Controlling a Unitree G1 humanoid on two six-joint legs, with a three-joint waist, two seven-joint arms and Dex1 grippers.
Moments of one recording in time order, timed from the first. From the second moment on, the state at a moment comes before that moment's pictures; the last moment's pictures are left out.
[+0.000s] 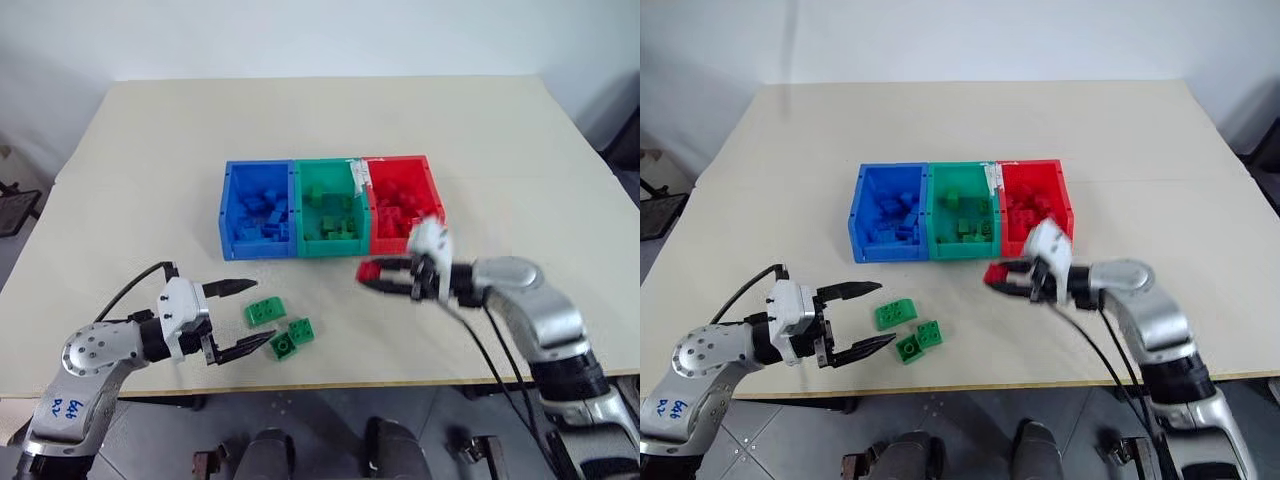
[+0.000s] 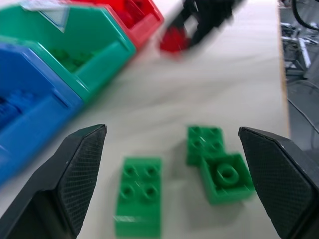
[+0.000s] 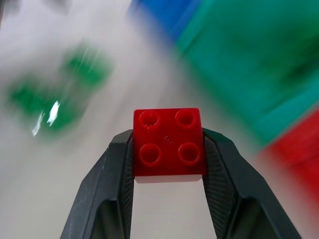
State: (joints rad) left arm 0.04 0.68 0.16 -0.39 -0.47 0.21 -0.92; right arm -0.57 -0.58 0.02 -0.06 0.42 0.54 1.00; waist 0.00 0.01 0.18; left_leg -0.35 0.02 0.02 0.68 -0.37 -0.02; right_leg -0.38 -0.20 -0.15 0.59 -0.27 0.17
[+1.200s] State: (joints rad) left arm 0.08 0.85 0.29 -0.14 -0.42 0.05 -1.11; right arm -0.16 -0.80 -0.09 -0.12 0.45 0.15 1.32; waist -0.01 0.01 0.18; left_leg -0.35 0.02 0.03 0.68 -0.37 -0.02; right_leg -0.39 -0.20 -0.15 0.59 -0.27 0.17
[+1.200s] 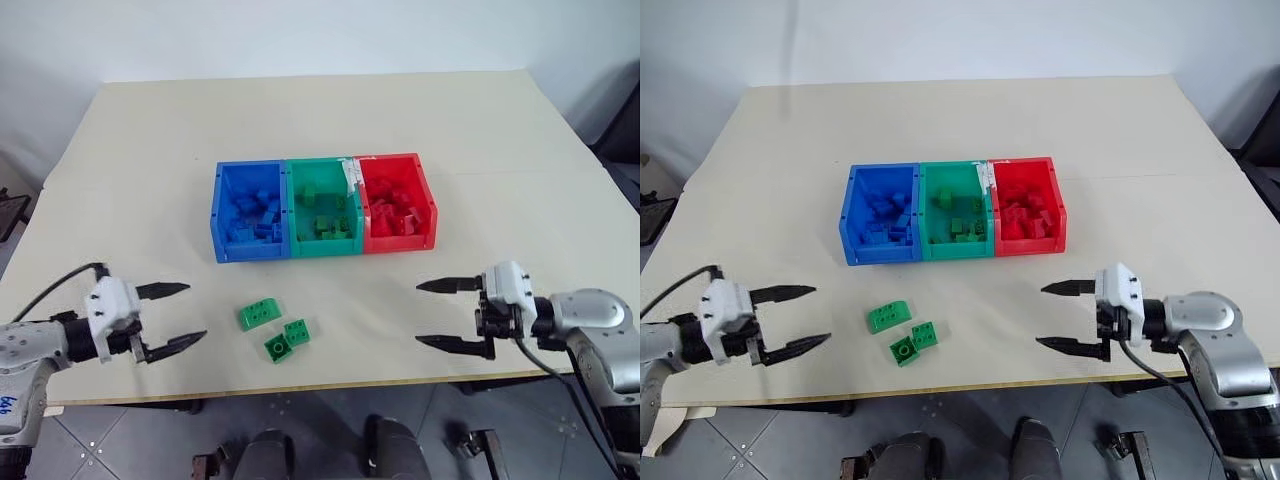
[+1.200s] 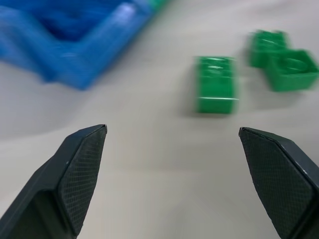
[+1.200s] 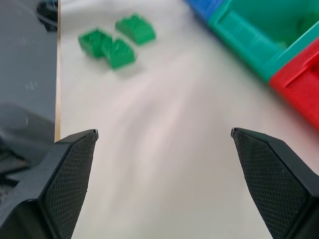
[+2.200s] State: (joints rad) left arm -0.51 0.79 -0.47 -0.50 -0.18 0.88 -0.81; right arm -0.07 -0.83 -0.09 -0.32 0.44 0.20 1.22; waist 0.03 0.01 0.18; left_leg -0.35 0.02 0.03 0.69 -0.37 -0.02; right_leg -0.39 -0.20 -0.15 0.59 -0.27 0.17
